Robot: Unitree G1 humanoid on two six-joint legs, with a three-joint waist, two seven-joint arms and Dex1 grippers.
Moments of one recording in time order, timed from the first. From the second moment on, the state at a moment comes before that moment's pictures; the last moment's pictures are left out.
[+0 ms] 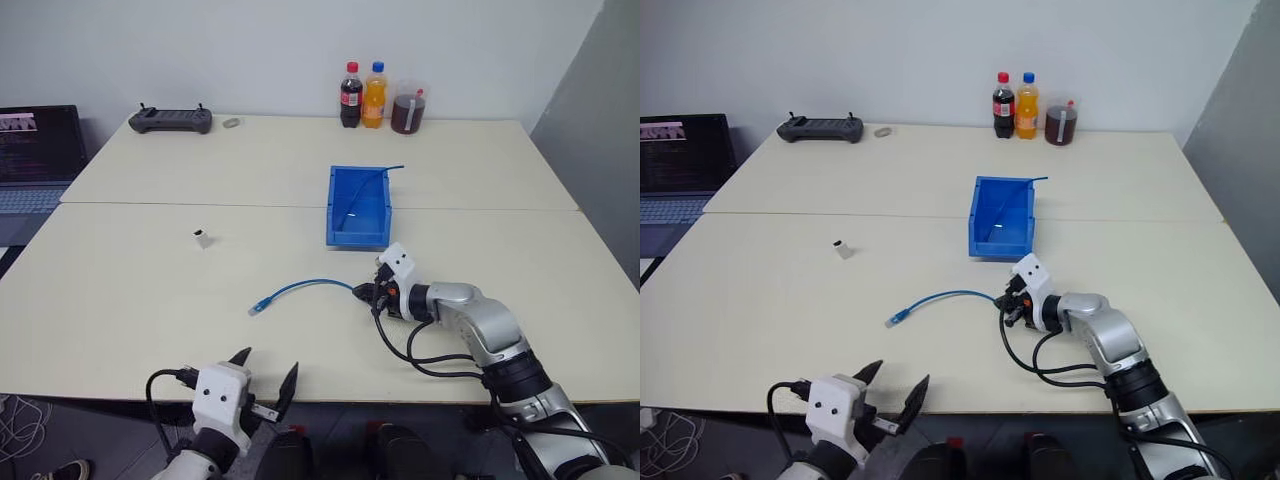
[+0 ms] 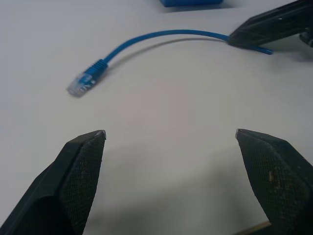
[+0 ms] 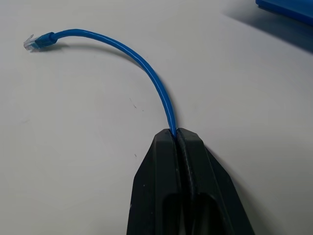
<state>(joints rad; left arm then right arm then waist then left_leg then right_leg) 0.72 0.24 -0.08 -0.75 -0.13 0.27 -0.35 -0.50 -0.30 0.27 0.05 0.26 0.72 0.68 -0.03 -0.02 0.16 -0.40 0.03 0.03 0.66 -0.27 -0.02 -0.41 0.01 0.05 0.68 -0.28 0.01</state>
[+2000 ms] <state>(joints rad) -0.13 0.77 0.08 0.16 -0.31 0.21 -1.05 -0.38 -0.61 0.06 -0.36 0.63 0.89 0.89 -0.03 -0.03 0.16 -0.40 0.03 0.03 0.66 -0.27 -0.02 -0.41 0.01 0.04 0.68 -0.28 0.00</state>
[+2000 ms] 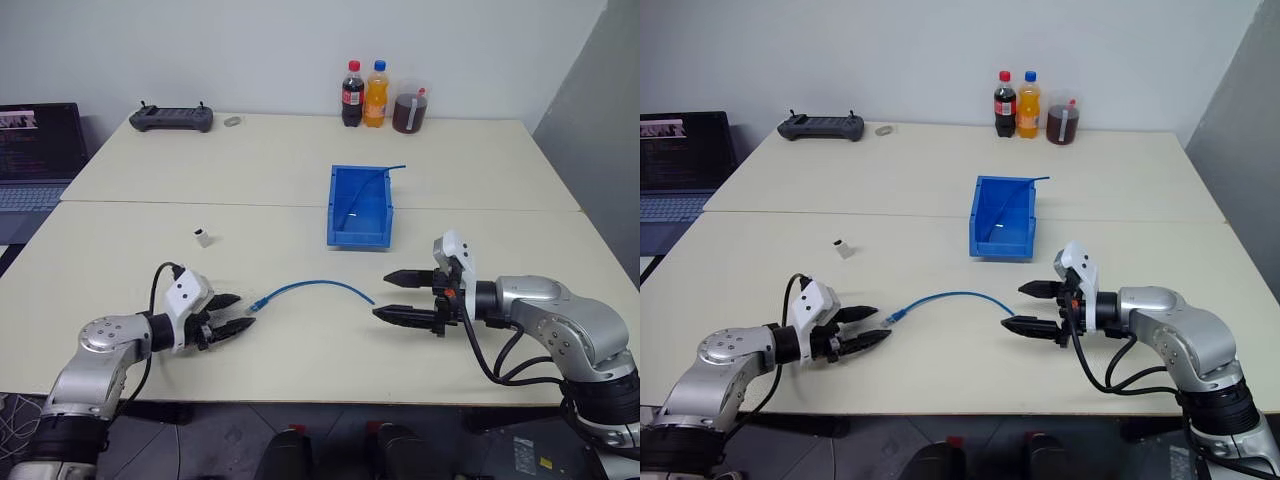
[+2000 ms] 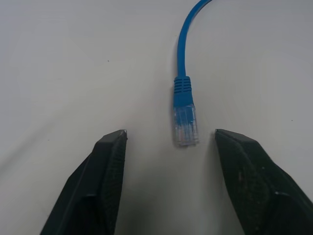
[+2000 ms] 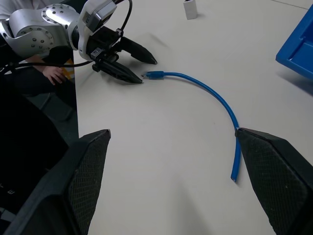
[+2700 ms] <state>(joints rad) -0.14 0.63 0.08 -0.05 -0.46 0.52 -0.95 -0.40 -0.52 0.02 -0.30 0.67 0.93 0.77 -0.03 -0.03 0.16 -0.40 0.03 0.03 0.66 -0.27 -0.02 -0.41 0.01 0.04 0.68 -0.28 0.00</state>
